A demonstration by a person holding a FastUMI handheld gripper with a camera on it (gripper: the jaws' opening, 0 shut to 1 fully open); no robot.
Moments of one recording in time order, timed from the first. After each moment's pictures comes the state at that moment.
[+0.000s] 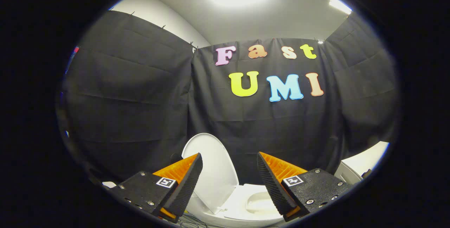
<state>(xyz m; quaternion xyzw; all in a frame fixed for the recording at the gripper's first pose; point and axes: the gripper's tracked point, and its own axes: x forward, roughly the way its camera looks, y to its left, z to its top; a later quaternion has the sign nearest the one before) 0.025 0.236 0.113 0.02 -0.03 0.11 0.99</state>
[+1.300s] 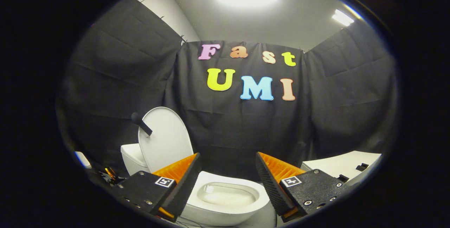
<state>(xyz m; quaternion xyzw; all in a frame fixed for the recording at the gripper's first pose) -0.023 0.108 0.029 -0.05 -0.03 0.02 1.00</state>
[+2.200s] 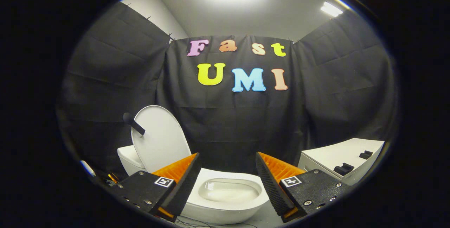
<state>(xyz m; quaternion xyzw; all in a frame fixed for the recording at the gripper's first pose) -0.016 0.095 0.010 -0.01 0.00 0.00 1.00</state>
